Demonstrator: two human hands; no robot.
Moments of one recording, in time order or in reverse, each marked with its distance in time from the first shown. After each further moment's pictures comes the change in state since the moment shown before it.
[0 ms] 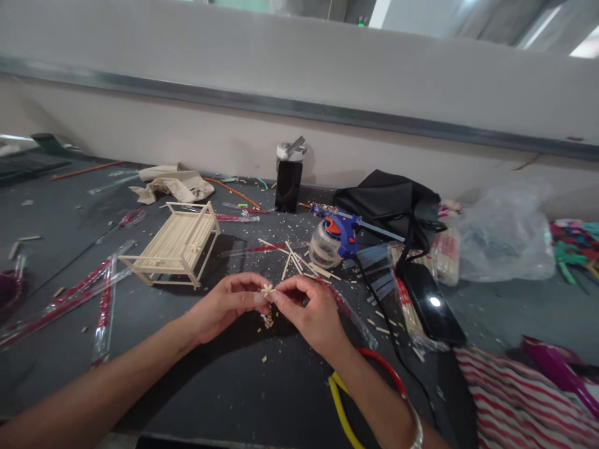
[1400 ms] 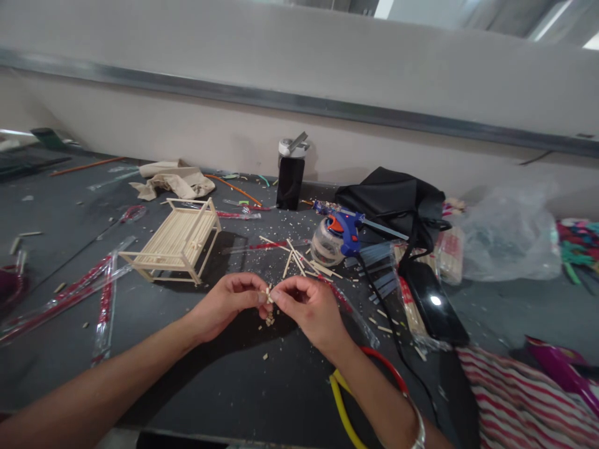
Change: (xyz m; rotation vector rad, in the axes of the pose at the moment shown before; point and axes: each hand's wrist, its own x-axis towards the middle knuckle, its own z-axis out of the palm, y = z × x) left_hand 0.000 -0.008 -0.002 0.115 -0.006 0.062; right_hand 0.001 -0.002 0.002 0.112 -0.049 0.110
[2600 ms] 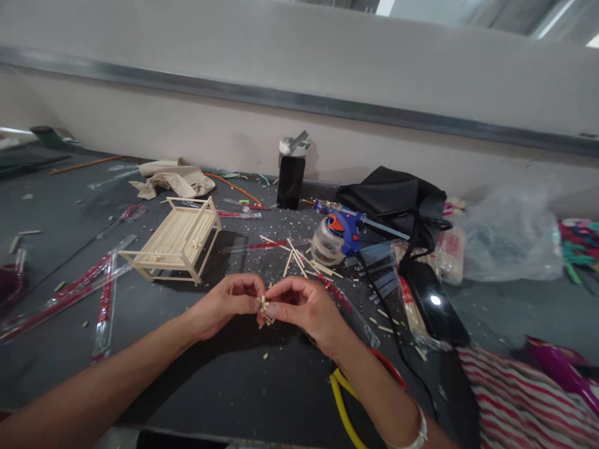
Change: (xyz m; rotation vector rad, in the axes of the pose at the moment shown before) left_hand -0.003 0.009 0.000 0.039 -0.087 -0.038; right_hand 0.000 0.004 -0.001 0.461 -0.234 0.155
